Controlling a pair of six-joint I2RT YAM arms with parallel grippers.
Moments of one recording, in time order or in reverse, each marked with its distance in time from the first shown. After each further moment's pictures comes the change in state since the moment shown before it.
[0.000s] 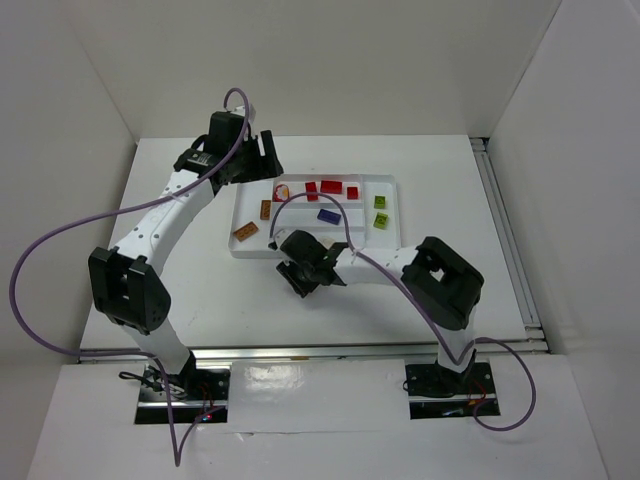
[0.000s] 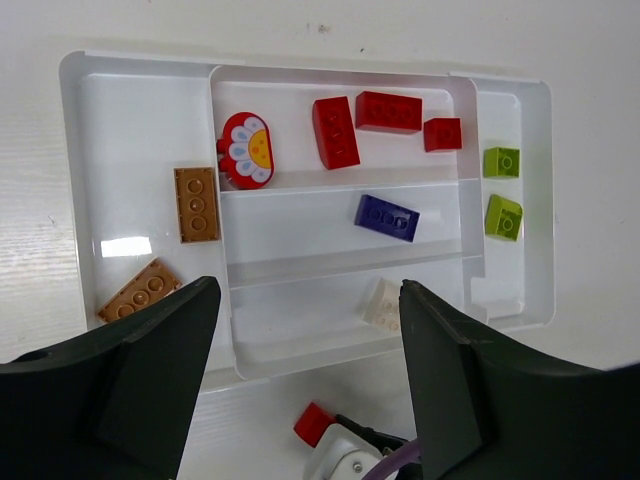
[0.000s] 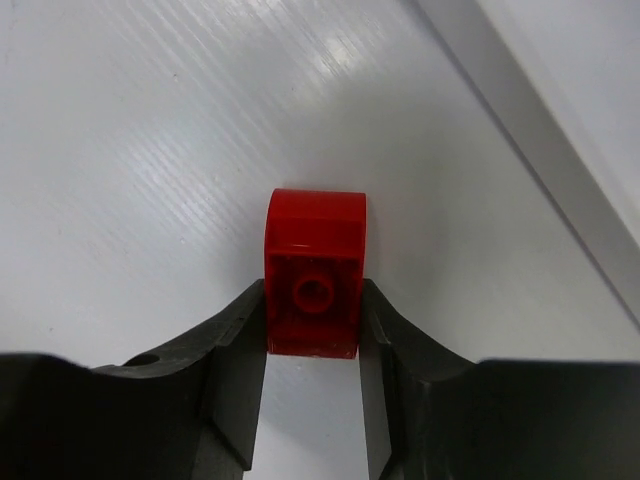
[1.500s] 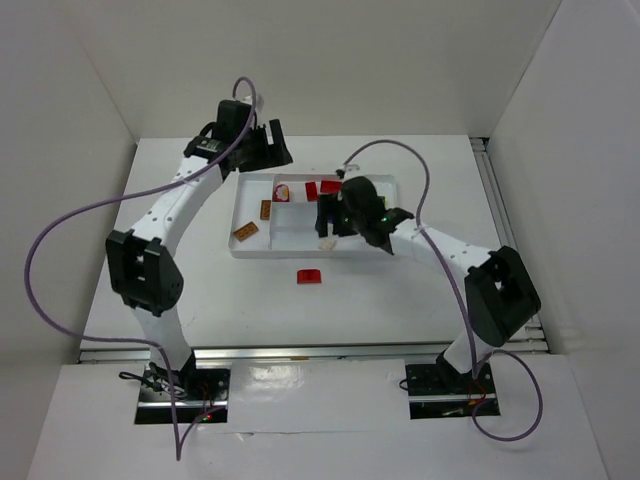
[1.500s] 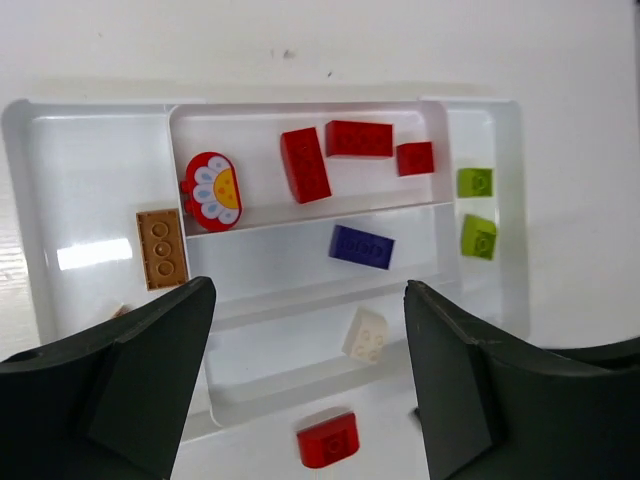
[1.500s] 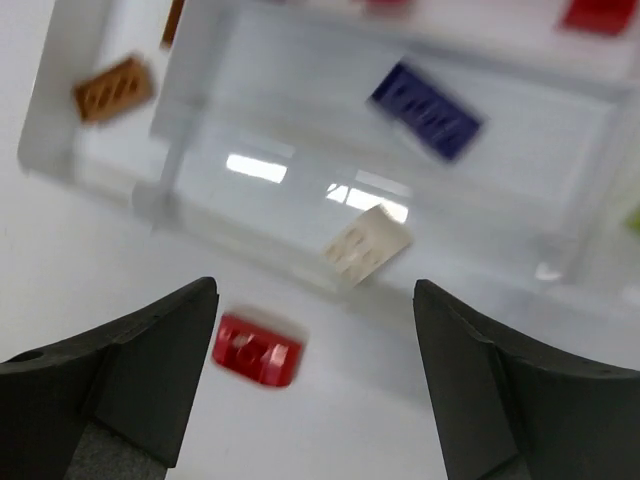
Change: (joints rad) left arm 0.012 0.209 0.193 -0.016 0.079 0.001; right arm -0.388 -0.273 0.000 0.072 0.035 0.295
